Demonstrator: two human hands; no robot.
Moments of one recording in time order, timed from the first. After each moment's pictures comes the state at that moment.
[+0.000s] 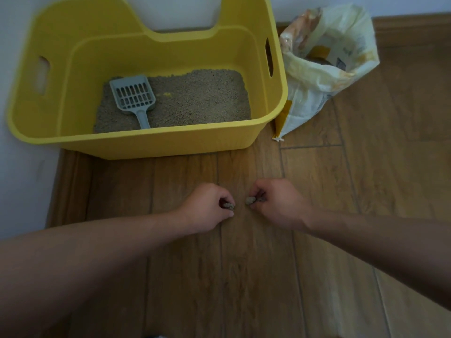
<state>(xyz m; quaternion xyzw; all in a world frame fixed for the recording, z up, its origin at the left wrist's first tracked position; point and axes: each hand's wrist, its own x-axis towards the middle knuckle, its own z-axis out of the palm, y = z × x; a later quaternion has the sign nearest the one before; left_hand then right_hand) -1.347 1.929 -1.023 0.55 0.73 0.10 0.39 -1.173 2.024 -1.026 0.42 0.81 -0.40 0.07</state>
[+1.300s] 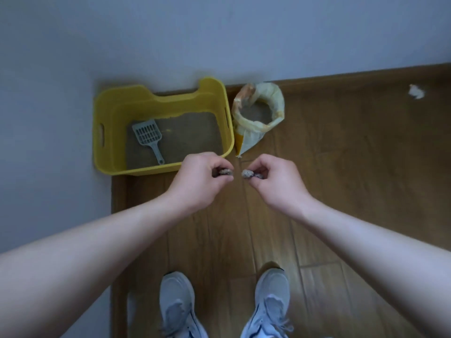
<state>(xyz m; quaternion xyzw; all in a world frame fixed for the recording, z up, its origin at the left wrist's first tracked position) -1.300 1.943 -0.694 0.58 0.72 0.24 0.29 -1.126 2.010 -0.704 0.52 0.74 -0.41 -0.10</state>
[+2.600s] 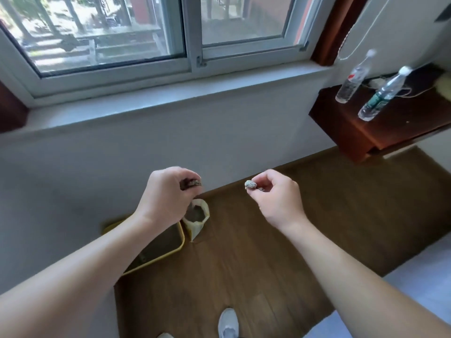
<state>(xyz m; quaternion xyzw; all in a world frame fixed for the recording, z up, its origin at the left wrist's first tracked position) -1.198 1.999 -0.094 0.65 0.67 0.32 0.19 -0.974 2.030 -0.109 0.63 0.62 -0.32 -0.34</state>
